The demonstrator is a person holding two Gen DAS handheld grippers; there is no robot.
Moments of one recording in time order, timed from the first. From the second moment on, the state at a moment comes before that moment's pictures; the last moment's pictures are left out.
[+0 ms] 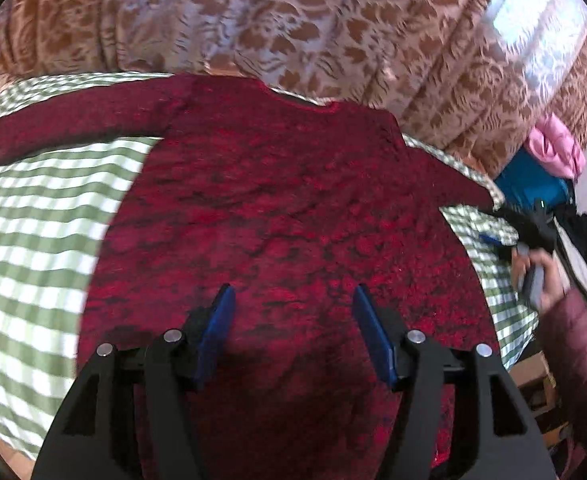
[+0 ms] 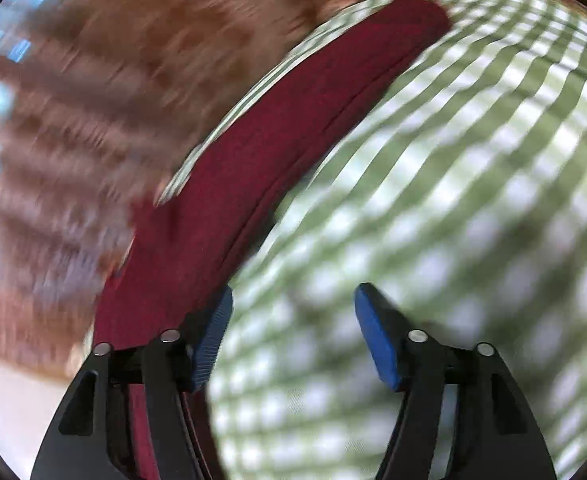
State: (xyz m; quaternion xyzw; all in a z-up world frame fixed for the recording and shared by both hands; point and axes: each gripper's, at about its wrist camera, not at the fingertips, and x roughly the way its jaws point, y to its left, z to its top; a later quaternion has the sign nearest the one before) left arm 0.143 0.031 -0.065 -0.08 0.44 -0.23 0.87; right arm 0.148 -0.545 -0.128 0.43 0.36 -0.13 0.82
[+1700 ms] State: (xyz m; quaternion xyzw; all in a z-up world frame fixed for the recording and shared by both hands) left arm 0.232 0.385 -0.089 -0.30 0.39 0.15 0.86; right arm 0.234 -0.214 -0.106 0.14 0.43 0.11 0.88
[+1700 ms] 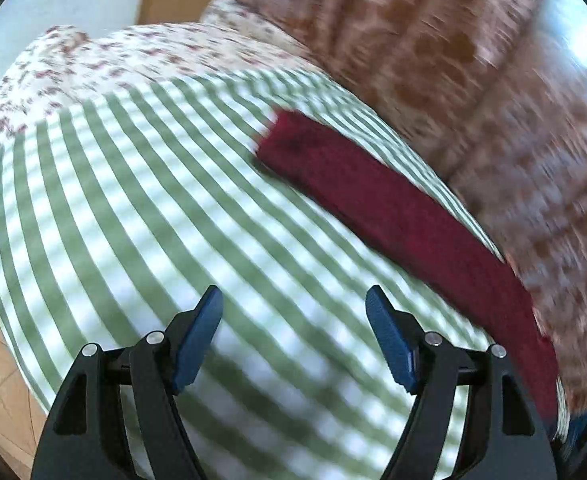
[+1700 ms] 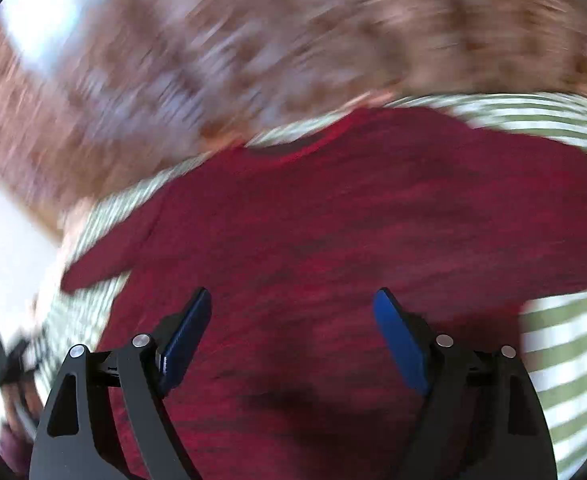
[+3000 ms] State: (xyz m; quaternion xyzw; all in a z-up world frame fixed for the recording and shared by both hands) left arm 0.269 0.252 -0.043 -0.15 0.33 0.09 0.93; right arm 0.233 -0.168 -0.142 0.06 0.43 0.11 0.89
